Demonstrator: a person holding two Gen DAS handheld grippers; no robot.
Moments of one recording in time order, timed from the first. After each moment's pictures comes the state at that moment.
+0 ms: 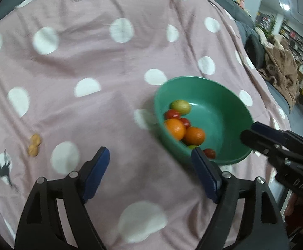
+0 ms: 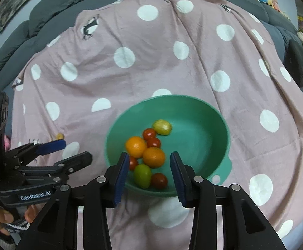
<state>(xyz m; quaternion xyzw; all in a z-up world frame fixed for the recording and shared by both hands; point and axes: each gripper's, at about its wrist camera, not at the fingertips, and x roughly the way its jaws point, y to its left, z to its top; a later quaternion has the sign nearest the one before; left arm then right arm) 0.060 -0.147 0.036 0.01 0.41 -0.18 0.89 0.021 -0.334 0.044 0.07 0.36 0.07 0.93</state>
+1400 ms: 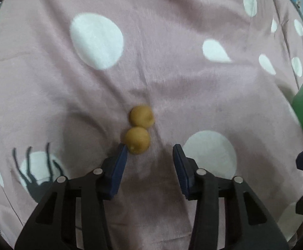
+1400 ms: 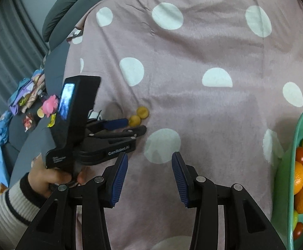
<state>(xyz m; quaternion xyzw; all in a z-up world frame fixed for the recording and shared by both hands) 0.159 0.020 -0.054 0.02 0.50 -0.05 0.87 0.101 -0.165 -0.008 0.05 0.42 0.33 0.85</state>
